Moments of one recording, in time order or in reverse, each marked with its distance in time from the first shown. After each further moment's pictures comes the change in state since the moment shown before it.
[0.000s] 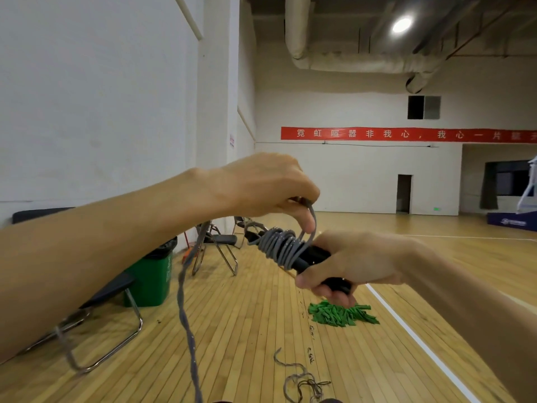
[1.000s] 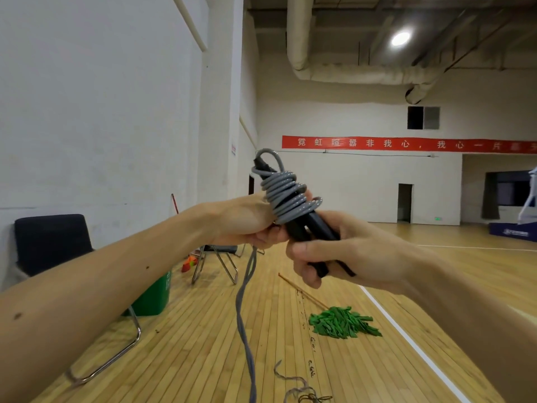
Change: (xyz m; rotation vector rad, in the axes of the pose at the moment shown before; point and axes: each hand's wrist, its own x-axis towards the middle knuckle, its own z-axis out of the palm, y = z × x) left_hand -0.011 -0.020 0.044 -1.187 -0.092 -0.689; right_hand -0.008 -0.012 0.008 0.297 0.107 -0.489
